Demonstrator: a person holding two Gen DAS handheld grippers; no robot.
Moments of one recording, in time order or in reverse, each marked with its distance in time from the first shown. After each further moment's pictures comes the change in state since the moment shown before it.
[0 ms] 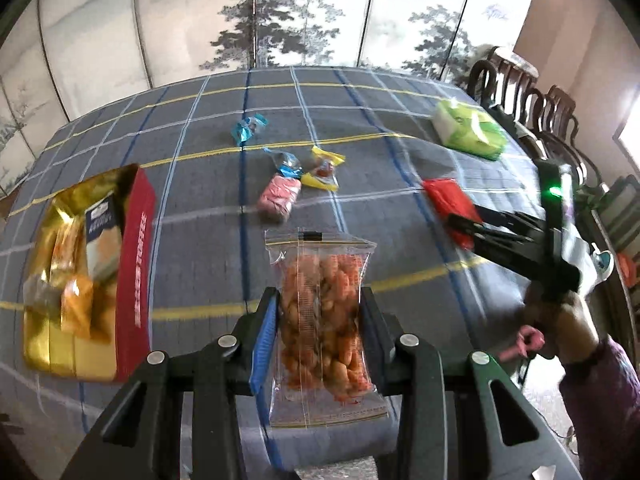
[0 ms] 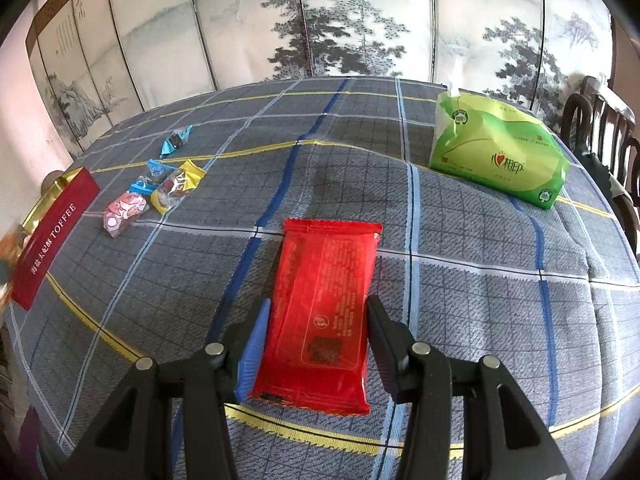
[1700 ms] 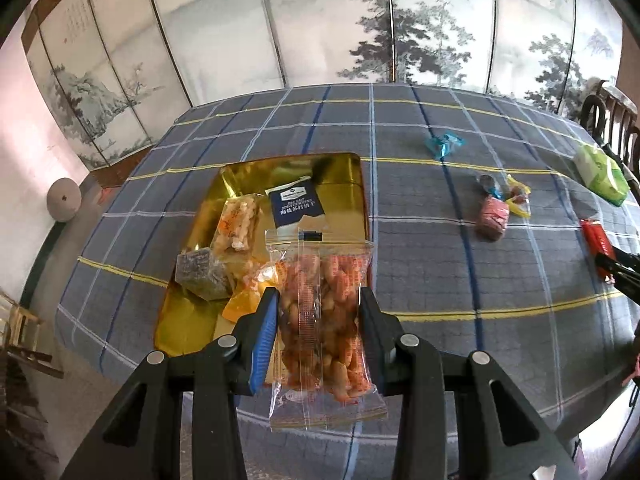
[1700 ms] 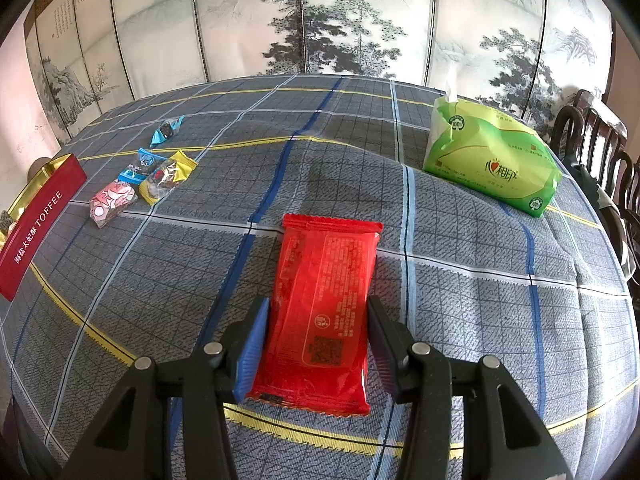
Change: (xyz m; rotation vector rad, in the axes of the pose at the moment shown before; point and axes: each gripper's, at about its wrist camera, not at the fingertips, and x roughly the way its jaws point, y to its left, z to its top) left arm -0.020 0.137 -0.013 -0.148 -0.057 0.397; right arm 0.001 0.009 -0.001 -0.031 0.008 -0.071
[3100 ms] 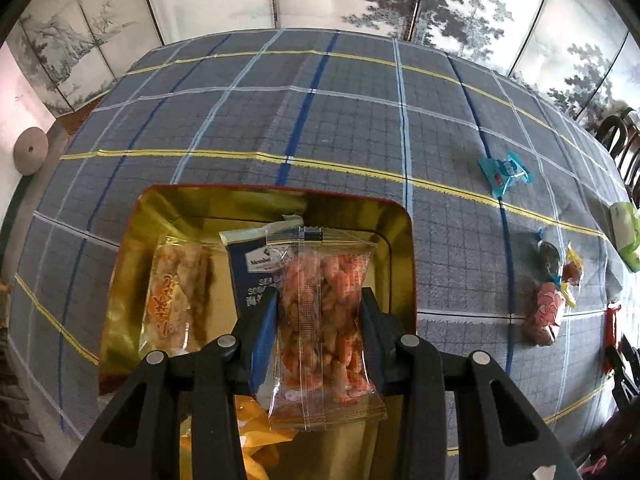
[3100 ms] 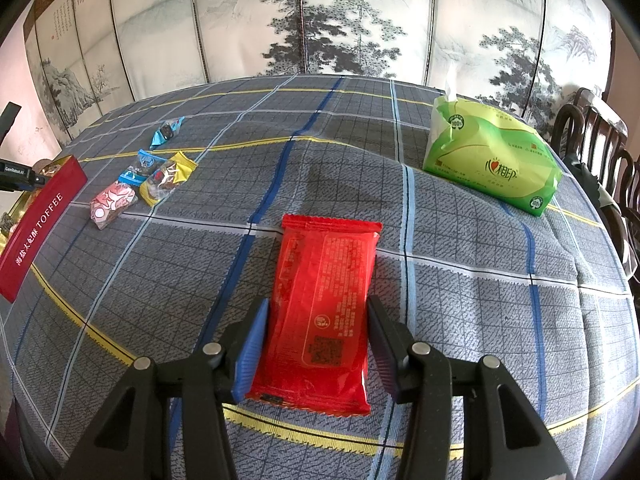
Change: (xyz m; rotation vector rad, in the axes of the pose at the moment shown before) left arm 0.135 0.024 0.097 -0.094 0.243 -0.126; right arm 0.000 0.000 0.000 0.003 -0.001 -0.001
